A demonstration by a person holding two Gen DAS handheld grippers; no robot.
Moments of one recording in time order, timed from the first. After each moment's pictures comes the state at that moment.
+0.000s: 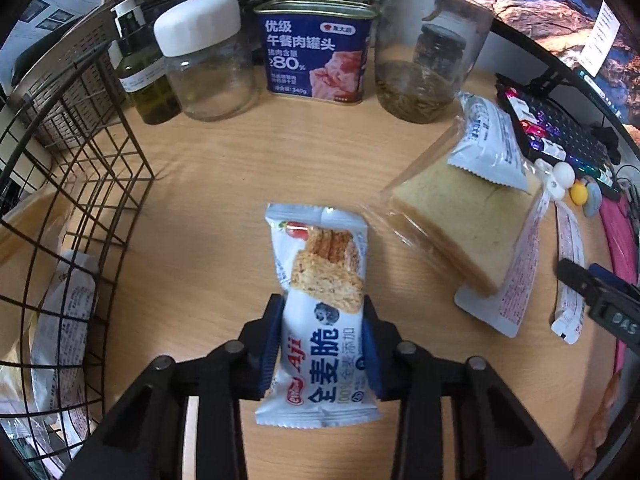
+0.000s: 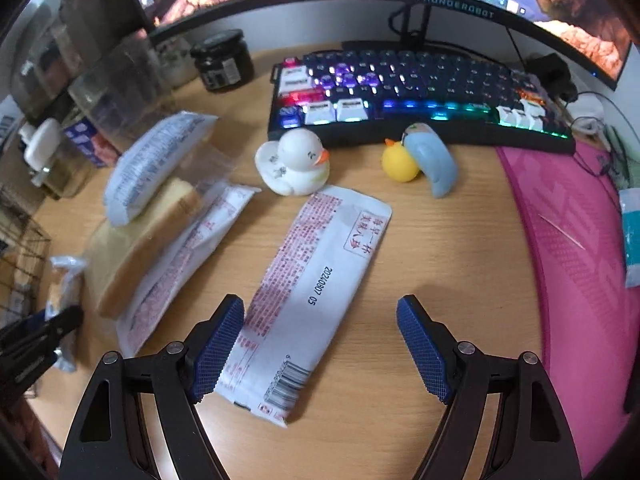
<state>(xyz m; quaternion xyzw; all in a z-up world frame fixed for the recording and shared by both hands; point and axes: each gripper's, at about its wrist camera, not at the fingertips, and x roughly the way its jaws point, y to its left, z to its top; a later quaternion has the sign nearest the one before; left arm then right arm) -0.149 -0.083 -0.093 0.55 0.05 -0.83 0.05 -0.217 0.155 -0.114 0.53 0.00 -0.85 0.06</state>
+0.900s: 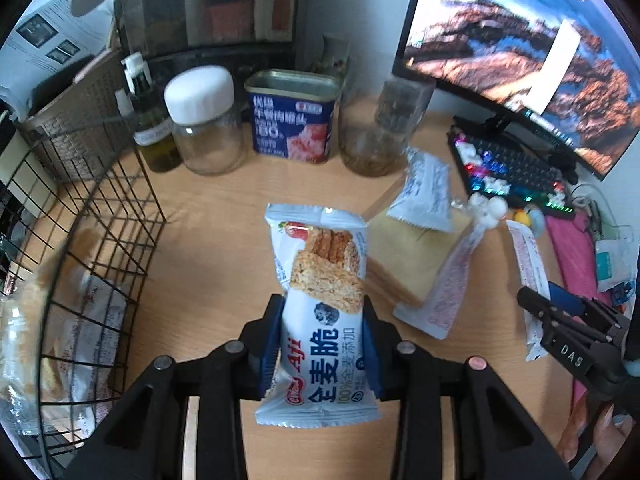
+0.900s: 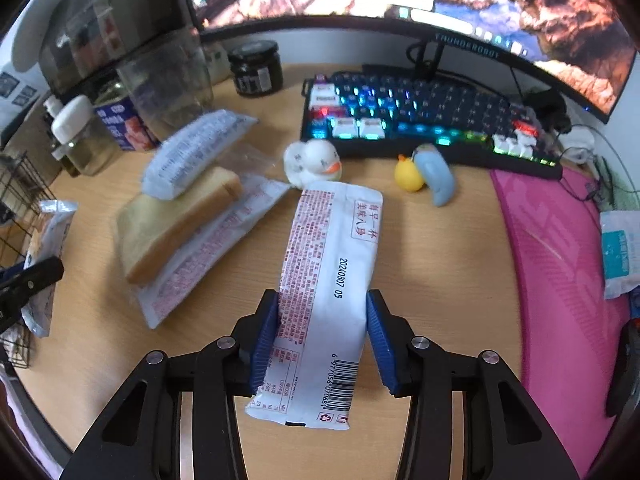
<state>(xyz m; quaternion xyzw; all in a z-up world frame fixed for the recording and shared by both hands) -0.128 -0.083 -0.029 0.49 0.07 -0.87 0.01 -0.176 0.139 -0.077 0.49 0.04 -0.87 0.09</state>
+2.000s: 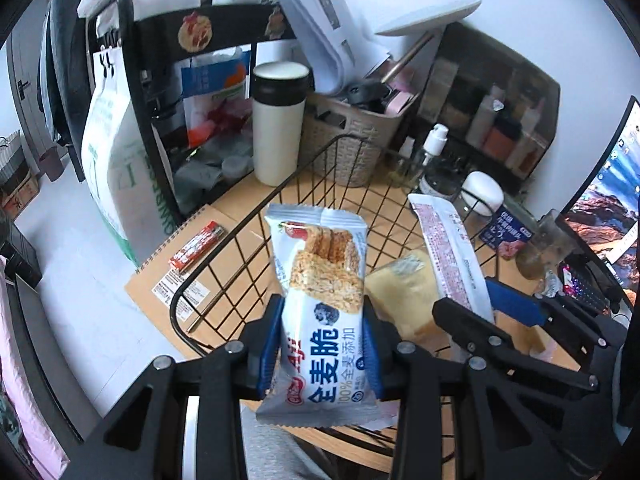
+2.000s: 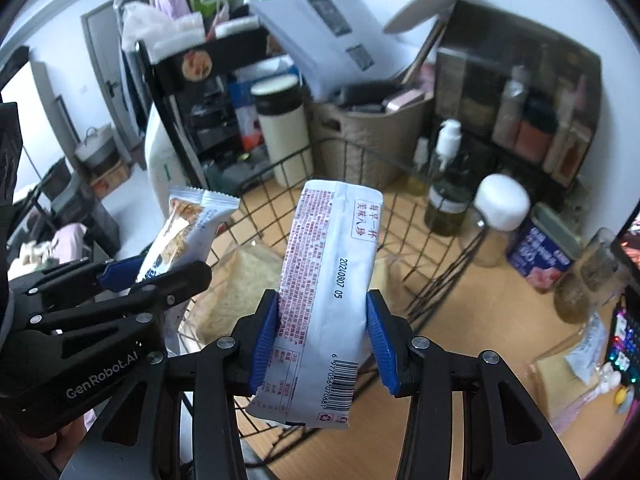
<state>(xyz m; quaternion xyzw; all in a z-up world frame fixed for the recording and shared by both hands) 0.003 -0.324 0.024 0.41 0.18 -0.87 0.21 -0.061 -0.223 0.010 0.39 0.15 -0.80 0.42</state>
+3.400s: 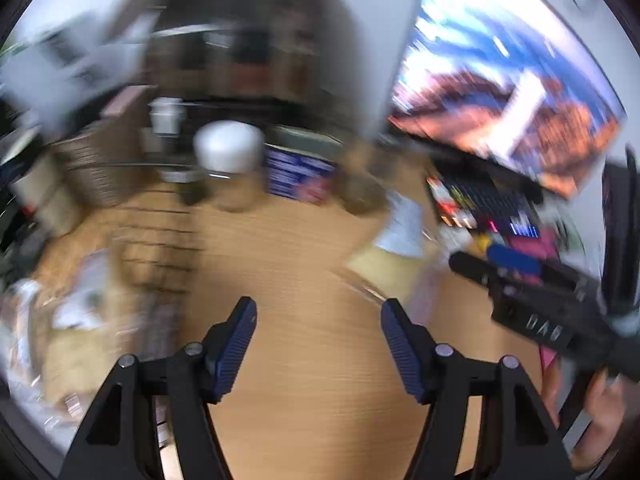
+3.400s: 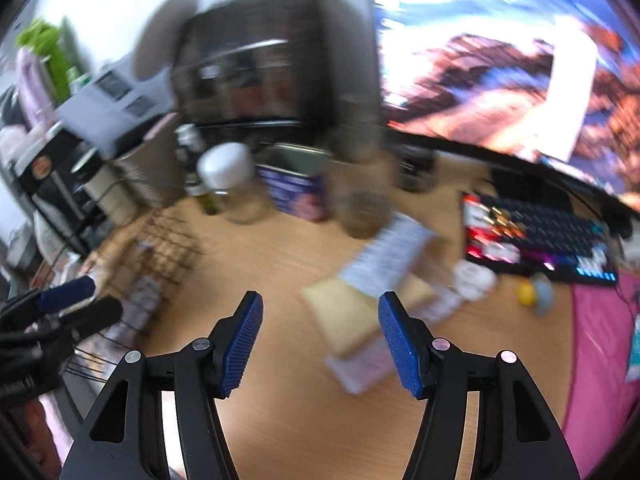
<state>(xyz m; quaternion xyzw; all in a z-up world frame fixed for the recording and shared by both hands) -0.110 -0.099 0.021 0.46 0.07 -0.89 -0.03 -0.168 0.058 0.000 0.43 0.02 -0.88 0.22</state>
